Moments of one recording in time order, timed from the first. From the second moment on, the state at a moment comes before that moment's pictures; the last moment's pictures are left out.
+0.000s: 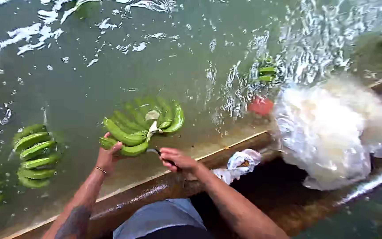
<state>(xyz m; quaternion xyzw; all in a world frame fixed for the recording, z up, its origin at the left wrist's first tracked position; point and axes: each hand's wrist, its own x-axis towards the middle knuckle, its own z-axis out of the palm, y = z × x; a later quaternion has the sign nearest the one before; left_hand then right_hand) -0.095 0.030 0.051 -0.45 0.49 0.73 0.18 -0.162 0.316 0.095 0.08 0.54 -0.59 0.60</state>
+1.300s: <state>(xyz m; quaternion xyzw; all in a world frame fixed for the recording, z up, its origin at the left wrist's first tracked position) -0.005 0.027 0.038 -0.51 0.62 0.54 0.24 -0.059 0.590 0.127 0.34 0.91 -0.11 0.23</state>
